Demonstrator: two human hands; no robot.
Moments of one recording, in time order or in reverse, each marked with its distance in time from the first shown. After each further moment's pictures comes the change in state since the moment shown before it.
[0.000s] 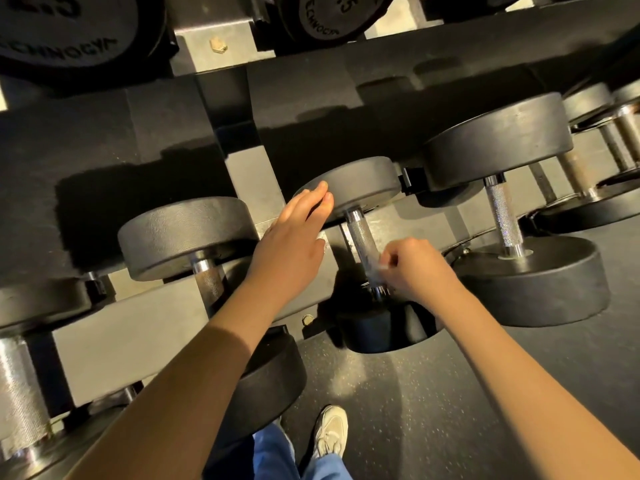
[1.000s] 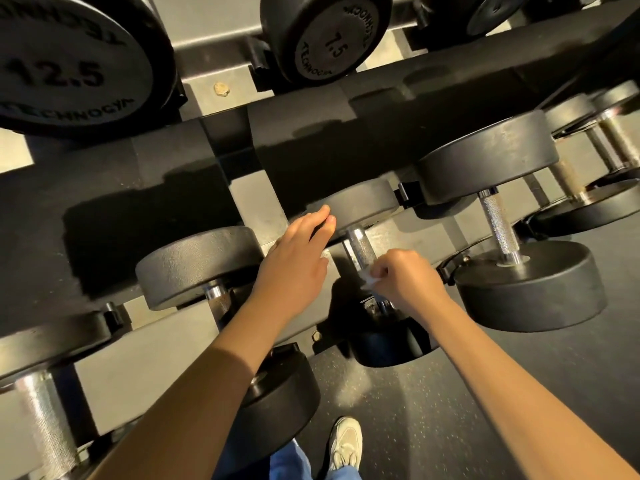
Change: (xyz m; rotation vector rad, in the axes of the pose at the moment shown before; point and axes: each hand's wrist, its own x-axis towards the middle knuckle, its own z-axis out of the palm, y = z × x) left_hand 0.002 -0.003 -0.016 0.091 -0.059 0.062; right_hand 0.005 -0.018 0.004 -0.064 0.044 -0.051
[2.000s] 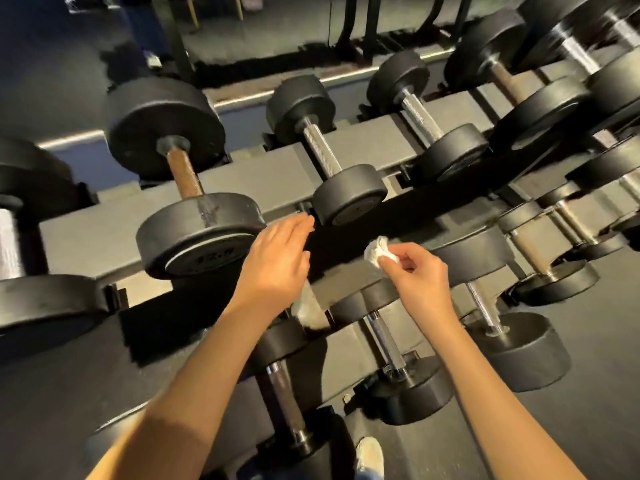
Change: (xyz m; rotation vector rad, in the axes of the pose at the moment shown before) left_hand 0.019 -0.005 -0.205 0.100 0.265 0.073; right_hand -0.024 -0.110 -0.158 0.807 0.509 0.041
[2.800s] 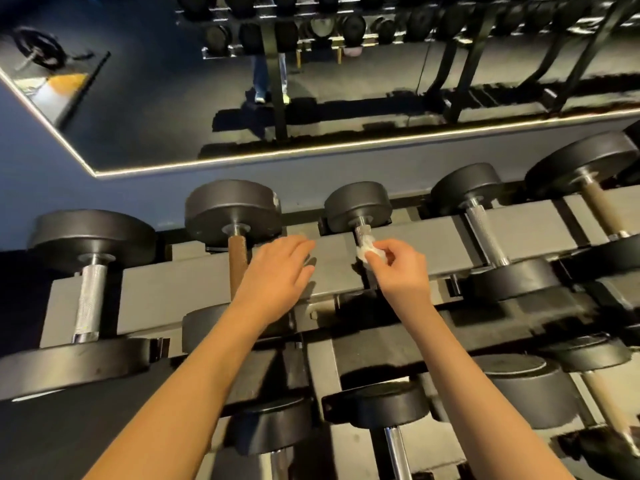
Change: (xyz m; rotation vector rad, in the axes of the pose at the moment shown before) left_hand 0.097 -0.040 -0.077 0.193 0.023 -0.181; right_hand 0.166 -0.099 0.054 -0.079 -0.255 -0.317
